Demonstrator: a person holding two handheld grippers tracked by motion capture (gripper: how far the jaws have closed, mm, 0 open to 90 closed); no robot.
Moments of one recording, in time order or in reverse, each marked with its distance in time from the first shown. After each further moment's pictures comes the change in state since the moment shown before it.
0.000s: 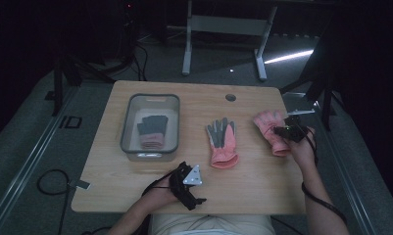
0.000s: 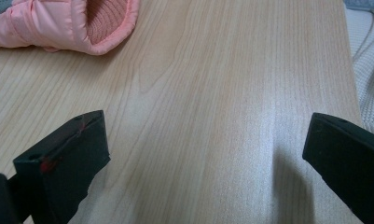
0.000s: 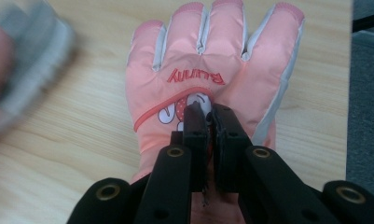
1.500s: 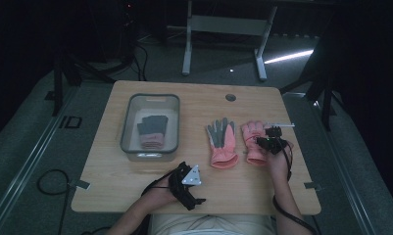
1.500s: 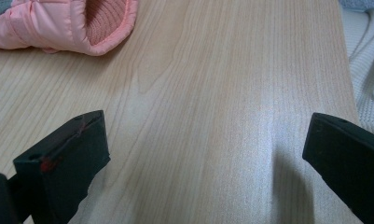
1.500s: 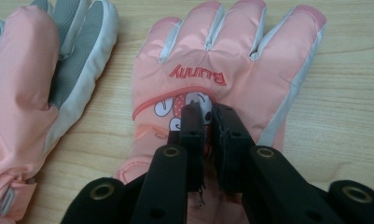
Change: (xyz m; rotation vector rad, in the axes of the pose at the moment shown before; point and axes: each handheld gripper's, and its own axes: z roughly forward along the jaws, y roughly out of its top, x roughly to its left) left arm 0.000 -0.002 -0.001 -0.012 -0.009 -0.002; right arm 0.066 -0.030 0.028 0.023 -0.040 0.159
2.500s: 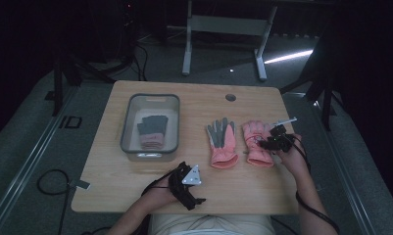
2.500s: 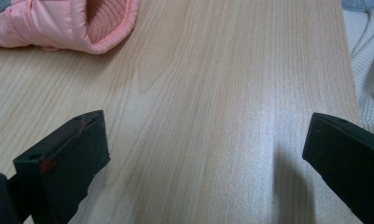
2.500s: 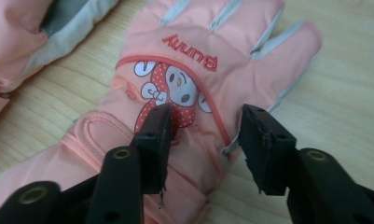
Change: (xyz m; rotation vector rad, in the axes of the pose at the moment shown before) left arm 0.000 0.000 0.001 0.004 0.001 0.001; right arm -0.029 0.011 -0.005 0.112 0.093 -0.320
